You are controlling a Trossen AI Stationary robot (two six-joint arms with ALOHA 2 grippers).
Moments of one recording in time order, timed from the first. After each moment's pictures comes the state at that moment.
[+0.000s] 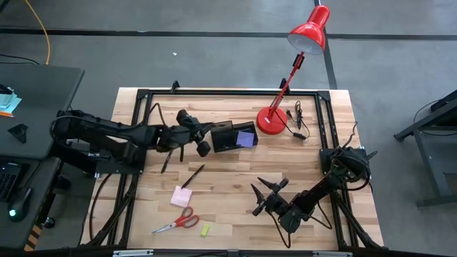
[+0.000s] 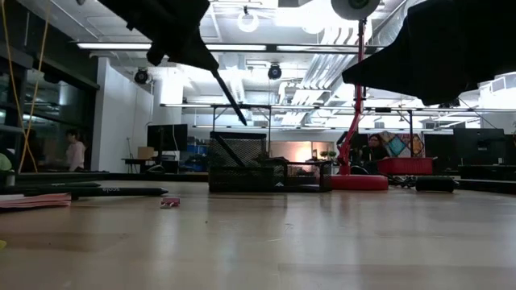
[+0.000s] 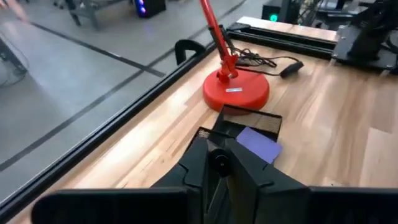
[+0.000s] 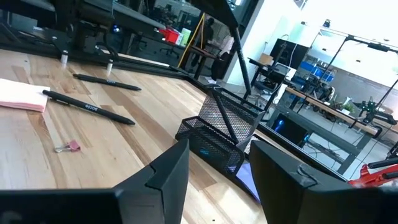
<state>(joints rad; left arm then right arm) 0.06 1.21 0.79 -0.09 -0.64 -0.24 0.78 2.02 0.83 0.93 1.54 -0.10</state>
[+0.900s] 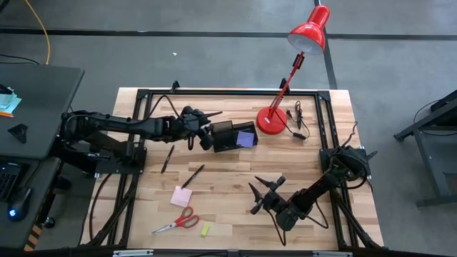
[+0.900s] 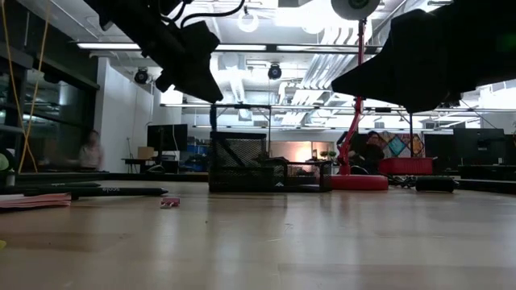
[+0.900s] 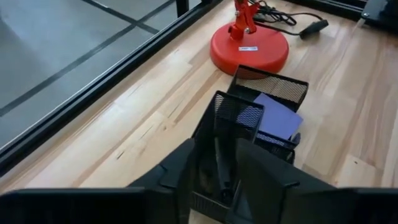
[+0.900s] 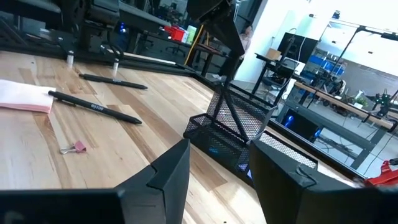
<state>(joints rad) 0.23 1.31 0.79 -0.14 -0.43 -0.29 0.75 2.02 0.83 0.87 1.48 0.00</state>
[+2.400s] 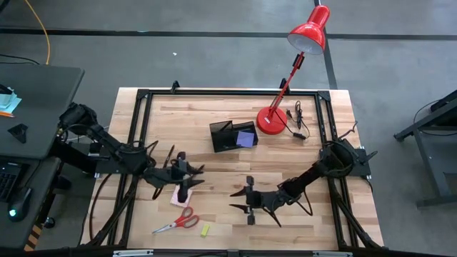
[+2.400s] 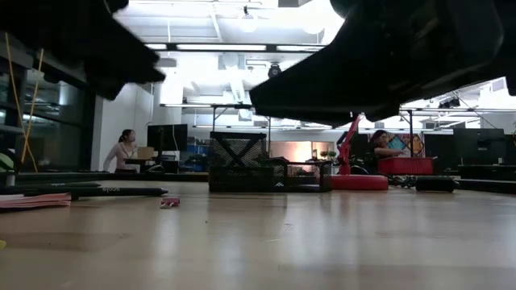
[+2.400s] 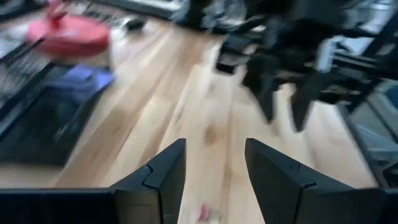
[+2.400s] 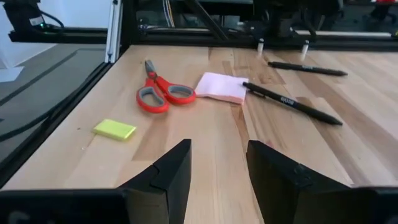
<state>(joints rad) -0.47 1.25 0.41 0.37 -0.63 -0.50 0.55 2.02 0.83 0.92 0.50 0.13</state>
